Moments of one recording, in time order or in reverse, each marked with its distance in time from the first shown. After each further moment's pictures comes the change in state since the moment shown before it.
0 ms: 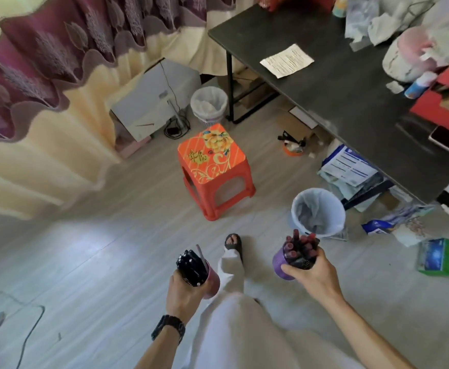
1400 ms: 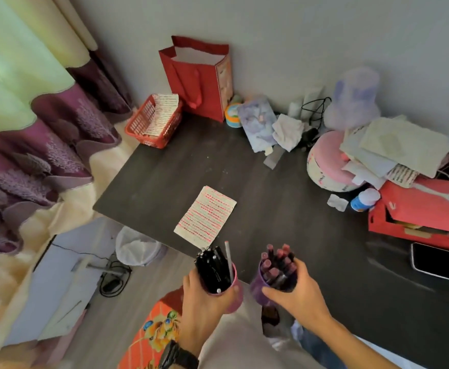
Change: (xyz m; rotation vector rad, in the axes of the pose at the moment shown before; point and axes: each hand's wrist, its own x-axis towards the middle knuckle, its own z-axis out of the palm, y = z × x) left_hand 0.453 0.559 0.156 0.152 -0.307 0.424; right_hand 0.455 -0.304 -0.167 0.280 0.161 0.024
